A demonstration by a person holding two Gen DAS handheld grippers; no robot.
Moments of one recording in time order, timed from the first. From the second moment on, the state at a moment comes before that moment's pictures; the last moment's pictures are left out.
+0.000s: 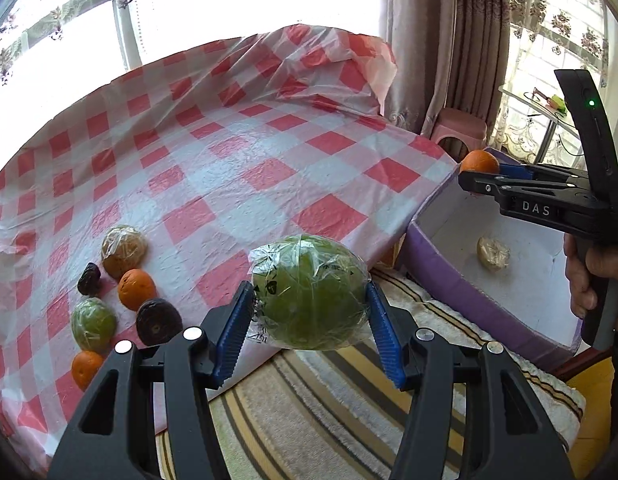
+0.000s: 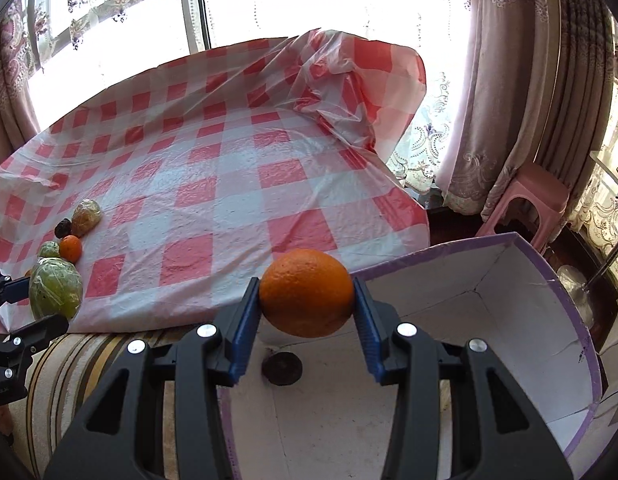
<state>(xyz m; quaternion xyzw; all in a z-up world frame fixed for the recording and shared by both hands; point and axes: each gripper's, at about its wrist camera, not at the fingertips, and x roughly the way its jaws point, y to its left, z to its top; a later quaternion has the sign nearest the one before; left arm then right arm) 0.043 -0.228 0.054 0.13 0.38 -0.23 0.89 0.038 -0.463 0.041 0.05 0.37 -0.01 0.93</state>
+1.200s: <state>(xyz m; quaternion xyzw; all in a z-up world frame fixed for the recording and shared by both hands) 0.042 -0.427 -0.039 0.37 0.43 -0.39 0.73 0.096 -0.559 -0.053 0.03 0.50 -0.10 0.86</state>
